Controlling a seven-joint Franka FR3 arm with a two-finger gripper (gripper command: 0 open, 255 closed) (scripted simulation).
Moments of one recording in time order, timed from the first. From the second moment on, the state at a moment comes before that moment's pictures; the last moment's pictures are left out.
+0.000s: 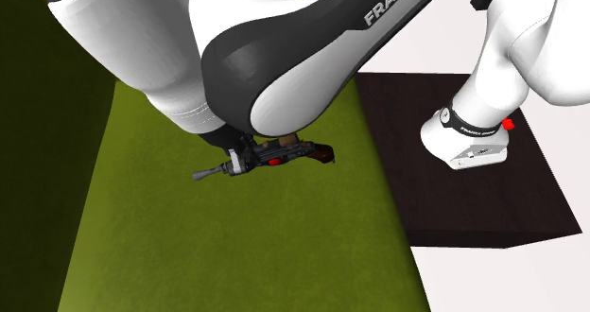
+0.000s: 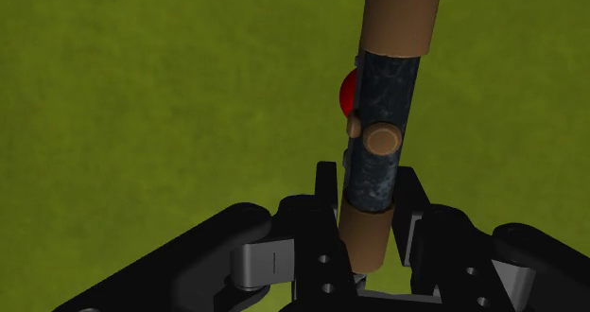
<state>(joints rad) 0.11 0.16 0.23 -2.01 -0.07 1.96 0.18</state>
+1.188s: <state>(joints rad) 0.11 0.09 0.23 -1.93 -0.05 1.81 0.17</state>
